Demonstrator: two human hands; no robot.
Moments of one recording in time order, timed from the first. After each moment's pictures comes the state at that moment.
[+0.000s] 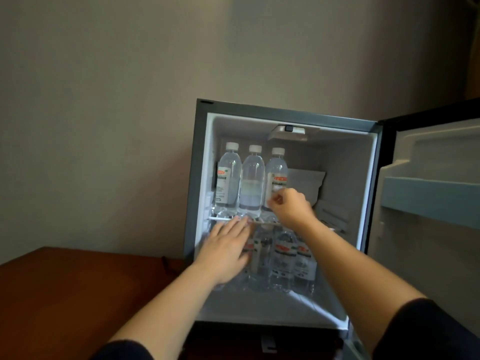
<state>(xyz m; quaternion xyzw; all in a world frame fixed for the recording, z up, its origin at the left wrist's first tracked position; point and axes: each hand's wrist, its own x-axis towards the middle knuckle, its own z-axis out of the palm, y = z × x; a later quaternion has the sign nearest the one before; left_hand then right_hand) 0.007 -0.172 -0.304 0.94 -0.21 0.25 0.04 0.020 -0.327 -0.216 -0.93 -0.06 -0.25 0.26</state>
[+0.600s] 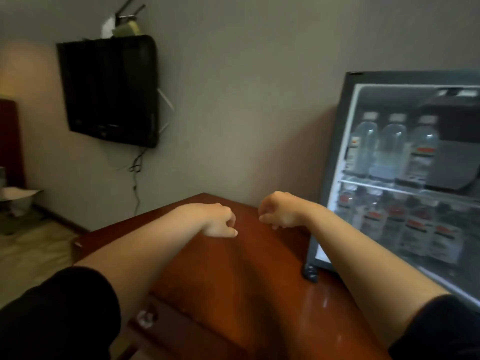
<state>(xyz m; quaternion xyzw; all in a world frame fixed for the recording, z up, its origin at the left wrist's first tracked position) -0.193 0.043 -0.310 1.00 0.07 -0.04 0.00 -0.109 -0.109 -0.282 -0.91 -0.39 0.03 0.09</state>
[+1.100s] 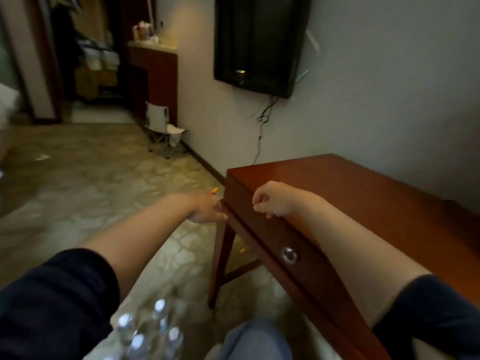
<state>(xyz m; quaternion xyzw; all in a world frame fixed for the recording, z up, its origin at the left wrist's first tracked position) -0.400 0.233 -0.442 0.93 0.33 -0.11 0.12 -0.246 0.132 -0.405 -0.79 -0.59 0.17 0.05</state>
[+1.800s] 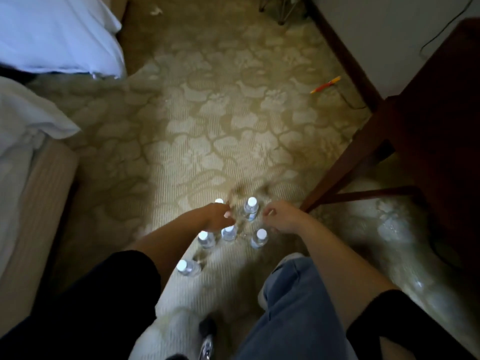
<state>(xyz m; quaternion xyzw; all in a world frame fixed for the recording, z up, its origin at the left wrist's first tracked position) -0.555 0.299 -0.759 0.73 0.53 -0.18 0.38 -0.367 0.266 -0.742 -0.67 -0.58 0.47 0.01</state>
